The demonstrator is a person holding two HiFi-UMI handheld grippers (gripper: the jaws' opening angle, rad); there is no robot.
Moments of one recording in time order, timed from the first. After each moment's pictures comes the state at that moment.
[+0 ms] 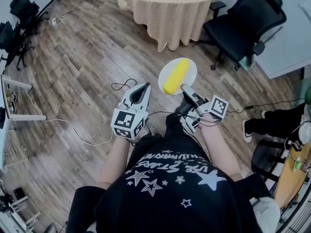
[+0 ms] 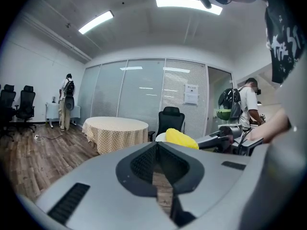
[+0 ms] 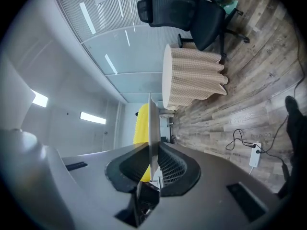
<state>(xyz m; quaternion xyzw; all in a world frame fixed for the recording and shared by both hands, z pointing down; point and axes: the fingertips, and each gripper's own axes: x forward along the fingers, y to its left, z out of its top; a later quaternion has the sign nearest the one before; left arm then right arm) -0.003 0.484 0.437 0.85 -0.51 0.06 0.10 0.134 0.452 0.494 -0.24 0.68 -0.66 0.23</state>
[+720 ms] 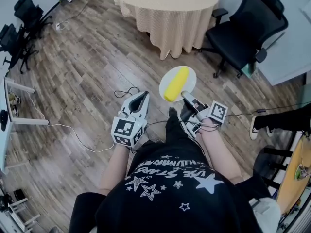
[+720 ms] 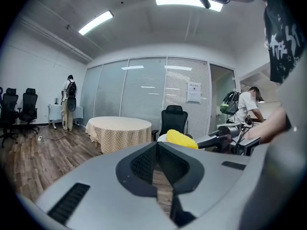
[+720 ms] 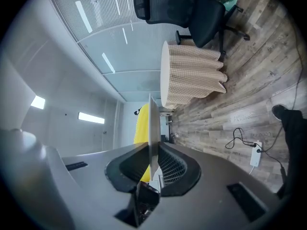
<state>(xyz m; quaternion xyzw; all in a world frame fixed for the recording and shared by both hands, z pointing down) -0.023 0.481 0.444 0.84 -0.53 0.07 0.10 0.121 0.439 0.507 -0.23 0.67 -0.67 0.22</state>
